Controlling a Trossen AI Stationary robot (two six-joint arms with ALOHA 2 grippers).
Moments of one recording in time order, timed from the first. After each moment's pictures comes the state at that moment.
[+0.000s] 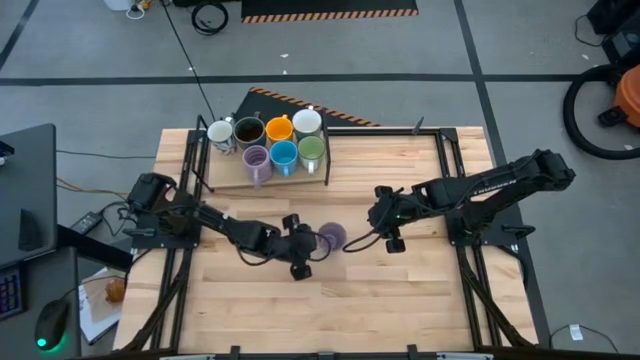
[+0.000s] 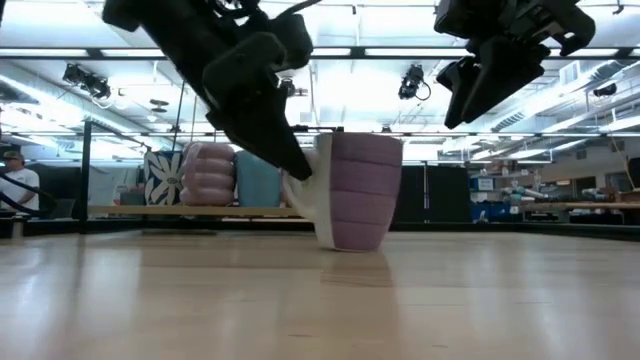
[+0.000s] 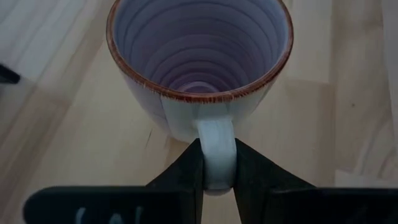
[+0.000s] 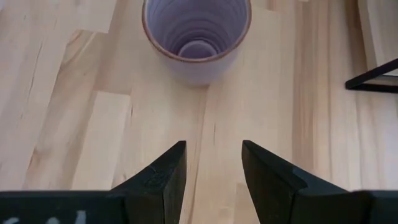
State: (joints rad) left arm -0.31 1.75 1.02 -0.15 -0.41 -0.39; right arm 0.15 1.26 0.88 -0.58 0.09 -0.01
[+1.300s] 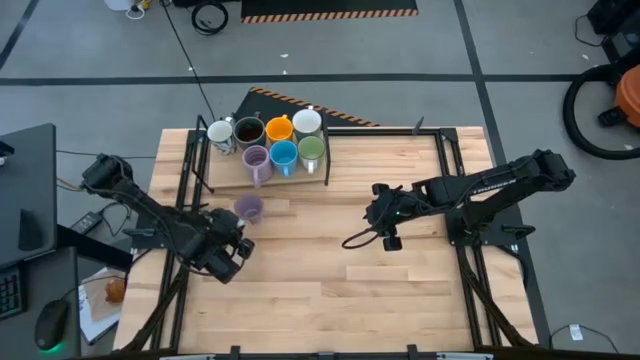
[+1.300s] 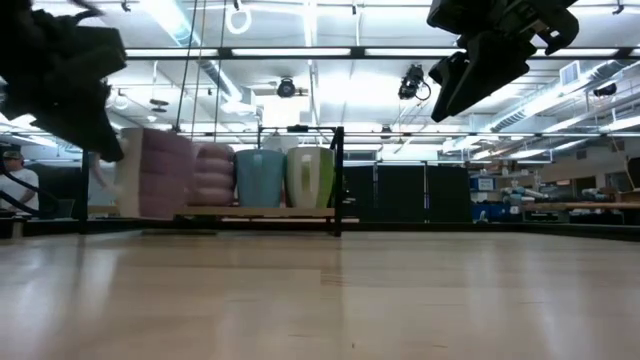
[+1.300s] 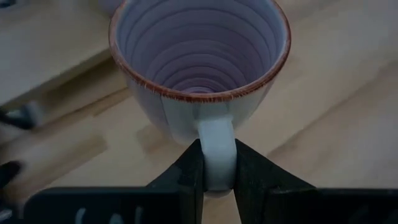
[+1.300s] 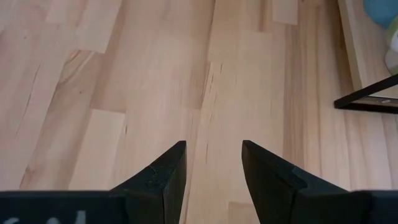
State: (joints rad) left arm -0.65 1.29 0.72 -0.99 -0.78 -1.64; right arm 0.13 1.26 0.88 -0.52 0.09 -0.04
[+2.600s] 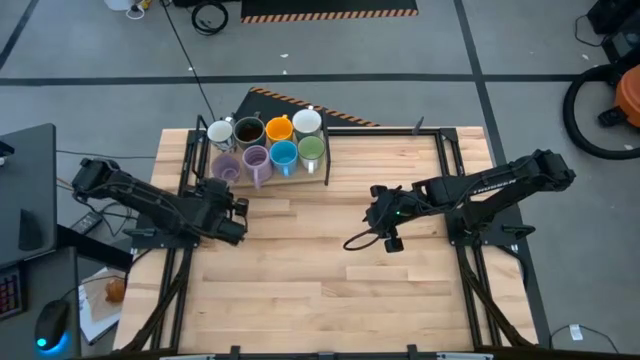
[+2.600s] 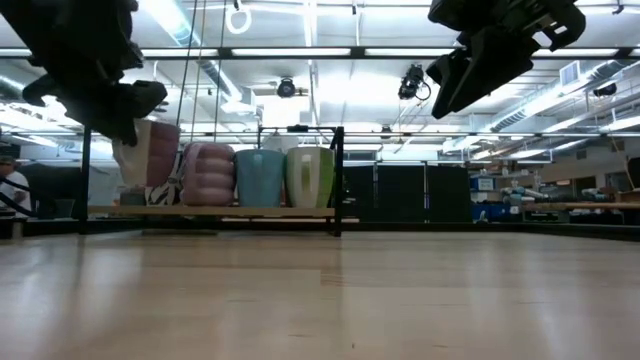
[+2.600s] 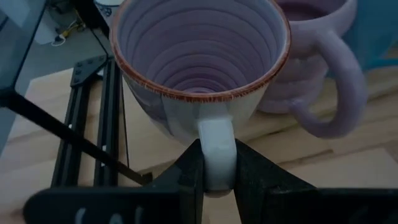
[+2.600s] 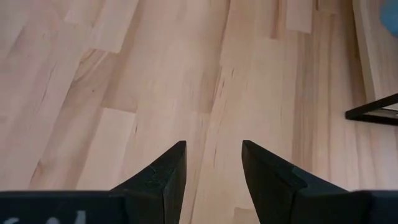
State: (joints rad) left arm -0.30 1.20 0.71 -1.28 -0.95 -1.70; right arm 0.13 1.26 0.88 -0.51 0.04 -0.08
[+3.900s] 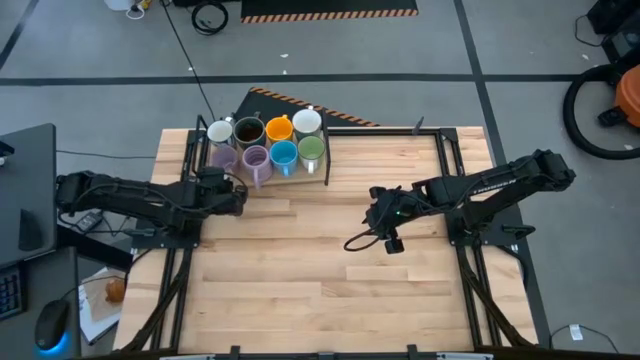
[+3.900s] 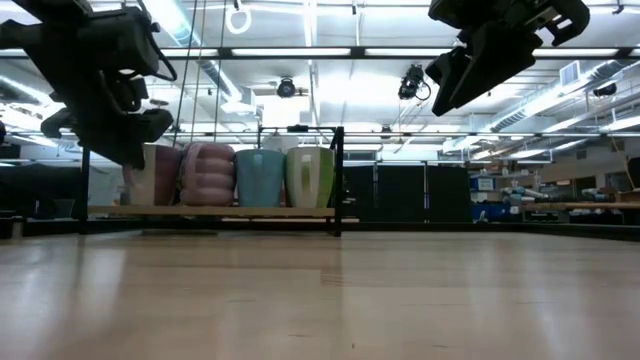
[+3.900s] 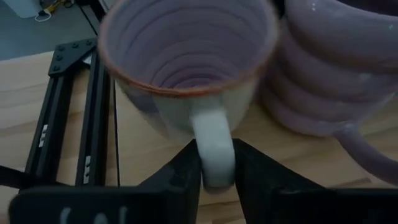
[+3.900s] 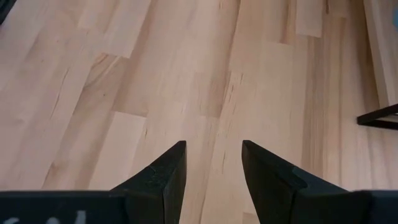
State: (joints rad) left arm 0.03 0.97 0.50 -0.84 -0.90 -1.21; right arm 0.14 1.26 0.88 -0.50 0.00 -0.08
